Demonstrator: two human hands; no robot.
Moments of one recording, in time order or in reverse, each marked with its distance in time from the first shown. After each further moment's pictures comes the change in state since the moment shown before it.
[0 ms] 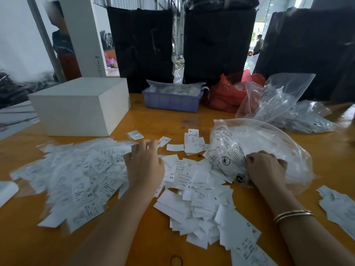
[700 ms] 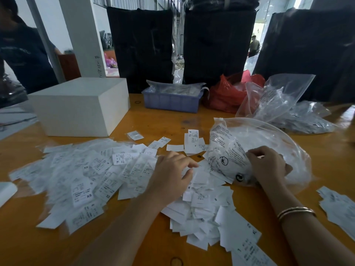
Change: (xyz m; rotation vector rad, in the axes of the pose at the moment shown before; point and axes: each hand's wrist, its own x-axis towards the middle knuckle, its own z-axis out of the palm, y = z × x) left_hand -0.021 0.028 0.001 -0.393 -0.159 0.458; right_hand 0.005 0.000 -0.002 0.418 0.169 0.163
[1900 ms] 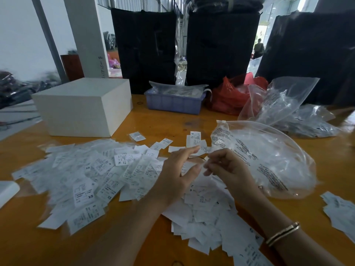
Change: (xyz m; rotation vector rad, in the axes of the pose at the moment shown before) left_hand 0.000 0.007 -0.005 -0.488 -0.060 -0.127; right_hand -0.062 -0.053 -0.001 0.859 -0.590 -0.423
